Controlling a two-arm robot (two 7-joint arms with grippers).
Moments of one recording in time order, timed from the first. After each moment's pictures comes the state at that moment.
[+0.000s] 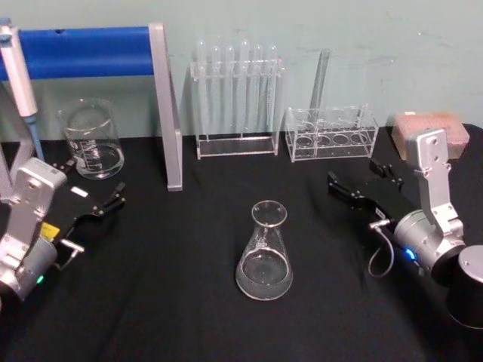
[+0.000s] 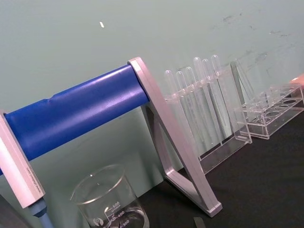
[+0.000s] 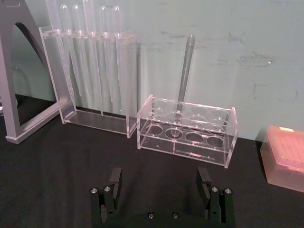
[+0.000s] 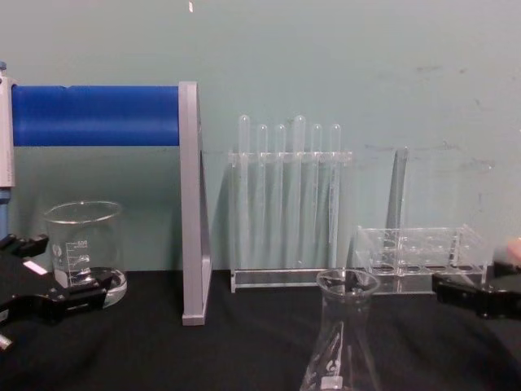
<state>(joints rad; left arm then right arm) -0.20 0.60 0.45 -1.41 -0.25 -0.12 0.03 0.26 0.31 -0.28 -1.30 0.28 0.04 0.15</state>
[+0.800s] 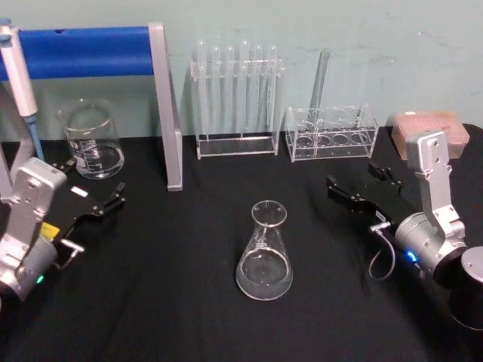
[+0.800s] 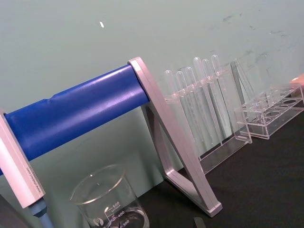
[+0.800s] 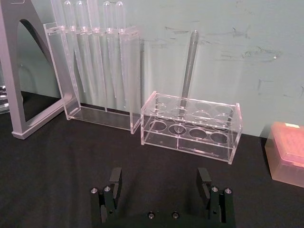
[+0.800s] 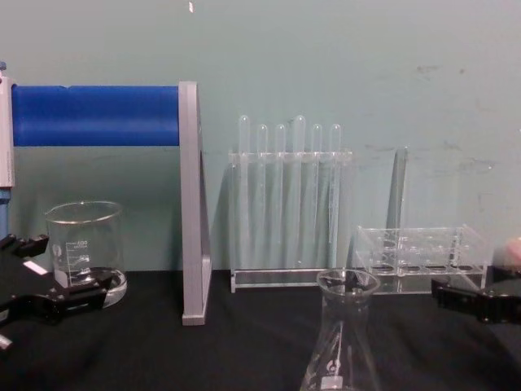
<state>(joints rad) -0.20 0.60 0.45 -1.41 -0.25 -0.12 0.03 0.25 0.31 -0.26 -1.30 0.28 0.06 0.18</state>
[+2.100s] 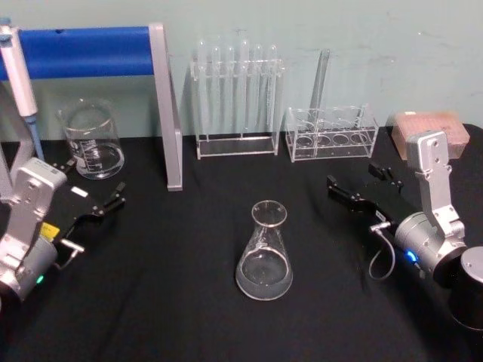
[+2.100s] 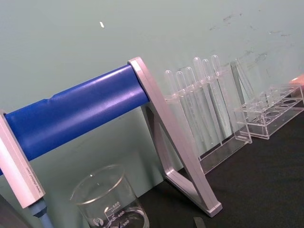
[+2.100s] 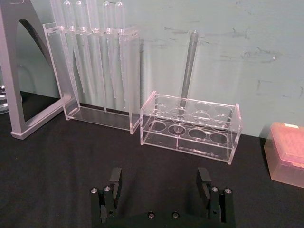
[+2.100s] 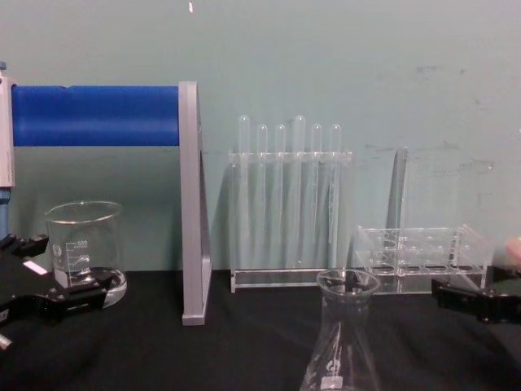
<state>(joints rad) -0.20 0.60 0.45 -1.41 -0.25 -0.12 0.03 0.25 0.31 -0.27 -1.30 0.28 0.05 0.17</state>
